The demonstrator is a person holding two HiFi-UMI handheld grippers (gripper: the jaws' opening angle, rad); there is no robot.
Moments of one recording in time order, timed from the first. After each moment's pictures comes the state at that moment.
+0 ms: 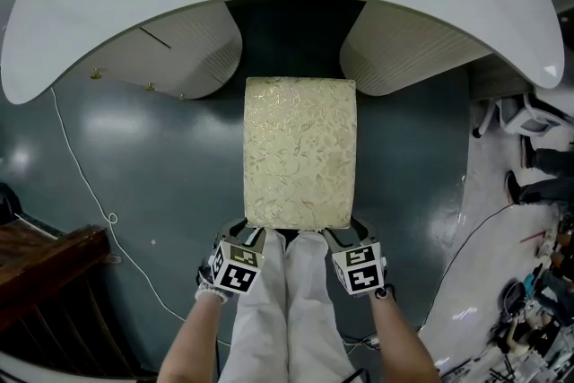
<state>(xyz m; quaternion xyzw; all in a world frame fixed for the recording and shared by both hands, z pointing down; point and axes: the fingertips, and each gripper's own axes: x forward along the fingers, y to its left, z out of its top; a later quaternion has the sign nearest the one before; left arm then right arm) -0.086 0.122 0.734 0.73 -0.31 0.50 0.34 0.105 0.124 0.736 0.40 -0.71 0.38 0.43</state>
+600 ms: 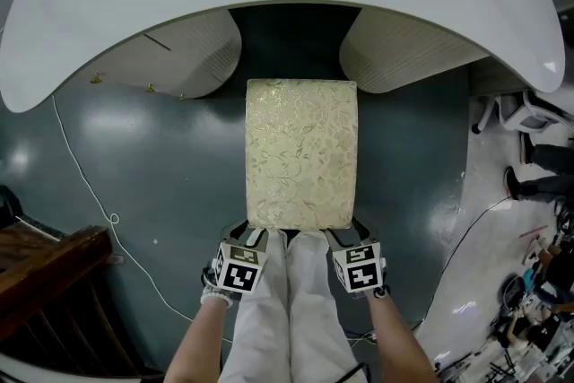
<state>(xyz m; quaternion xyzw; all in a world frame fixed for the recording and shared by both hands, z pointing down) -0.091 0.123 0.730 0.71 -0.34 0.48 0.39 0.107 0.129 0.735 0.42 -0.68 0.41 0.44</state>
